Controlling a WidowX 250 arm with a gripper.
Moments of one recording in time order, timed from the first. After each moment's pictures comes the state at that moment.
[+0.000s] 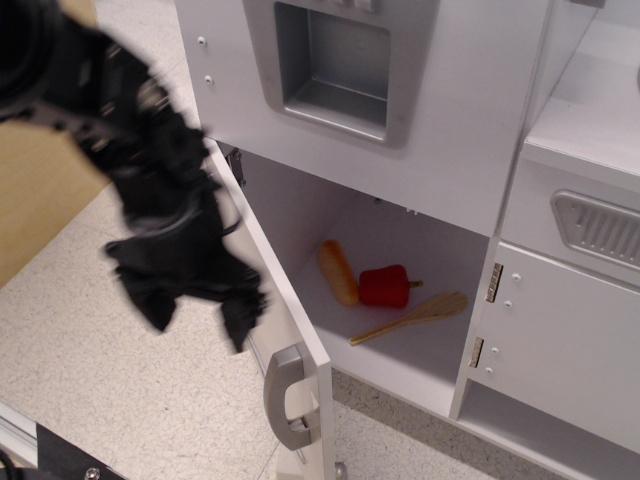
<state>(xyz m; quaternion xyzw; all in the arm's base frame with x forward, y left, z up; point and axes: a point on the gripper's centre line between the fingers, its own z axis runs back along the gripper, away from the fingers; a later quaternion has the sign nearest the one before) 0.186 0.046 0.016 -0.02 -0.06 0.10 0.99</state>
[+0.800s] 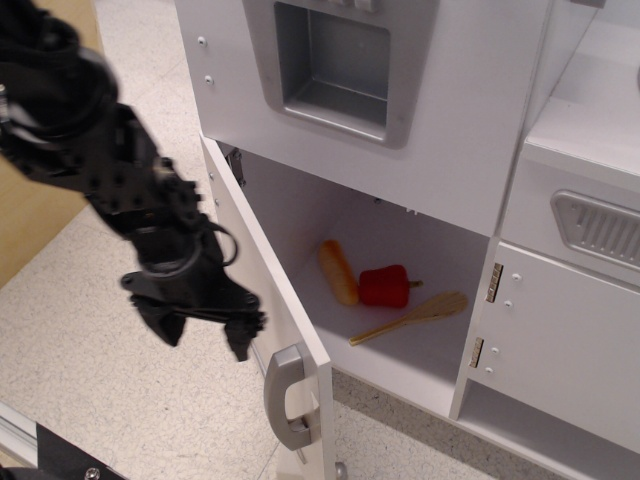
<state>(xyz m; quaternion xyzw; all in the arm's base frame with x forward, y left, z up) 0.216 0.064 -0.044 -0.01 -0.08 0.13 0.99</state>
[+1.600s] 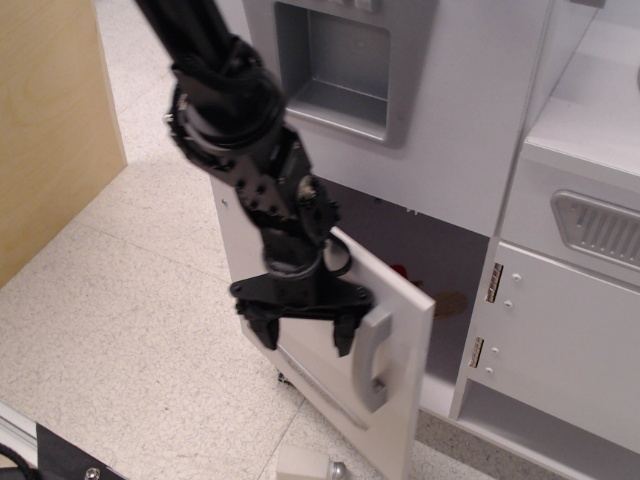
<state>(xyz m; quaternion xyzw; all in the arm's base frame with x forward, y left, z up) 0.262 -0.002 -0.068 -0.02 -0.06 0.18 0.98</state>
